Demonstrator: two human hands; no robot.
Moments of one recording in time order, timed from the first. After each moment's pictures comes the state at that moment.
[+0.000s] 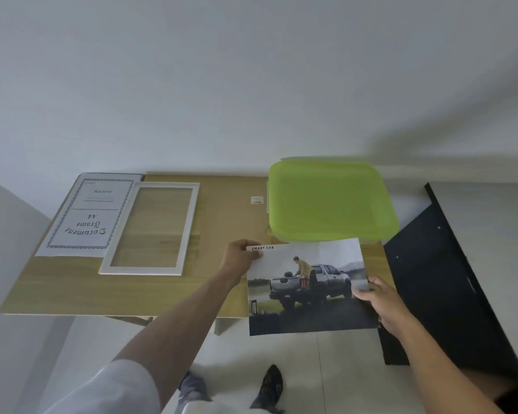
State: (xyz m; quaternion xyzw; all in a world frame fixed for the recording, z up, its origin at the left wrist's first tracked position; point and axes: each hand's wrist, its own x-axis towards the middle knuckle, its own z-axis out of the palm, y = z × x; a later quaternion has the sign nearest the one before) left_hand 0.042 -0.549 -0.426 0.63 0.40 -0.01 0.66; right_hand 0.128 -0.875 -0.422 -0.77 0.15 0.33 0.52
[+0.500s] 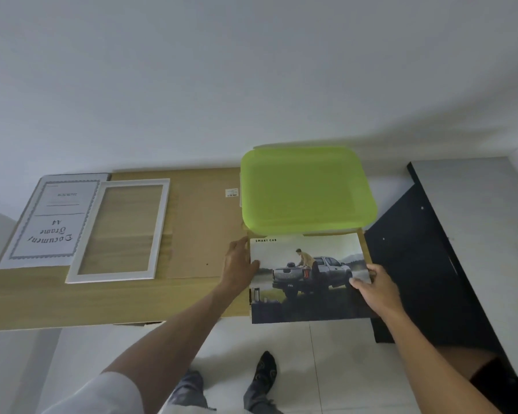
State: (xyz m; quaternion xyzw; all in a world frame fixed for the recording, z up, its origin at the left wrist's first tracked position) left_hand 0.061 -0.611 -0.451 0.84 0.30 -0.03 0.45; right_hand 0.154 -0.914 -0.443 -0.91 0.09 0.24 0.33
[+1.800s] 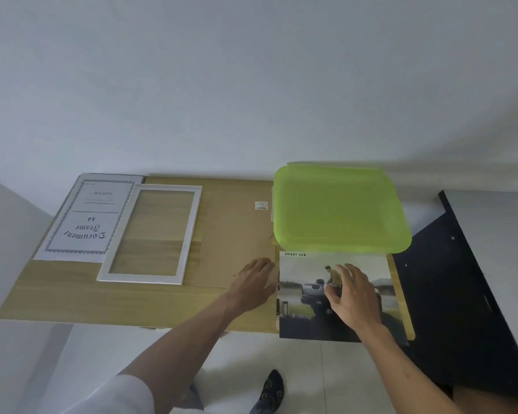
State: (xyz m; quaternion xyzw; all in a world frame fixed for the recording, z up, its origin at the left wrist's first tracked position) left_hand 0.033 -0.566 -0.458 0.97 0.05 -0.06 0.21; right_hand 0.138 -0.816 -0.463 -0.96 -0.24 0.07 0.11
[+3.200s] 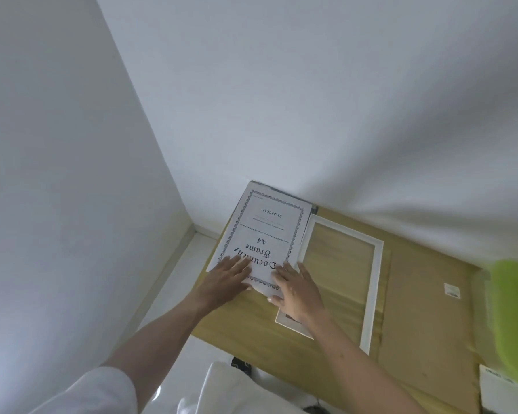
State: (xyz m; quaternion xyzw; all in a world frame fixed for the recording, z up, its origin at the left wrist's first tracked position) left_hand -0.203 -0.087 -0.501 0.99 0.10 0.00 0.07; right_hand -0.039 -0.255 -0.478 -0.78 -0.61 0.14 -0.01
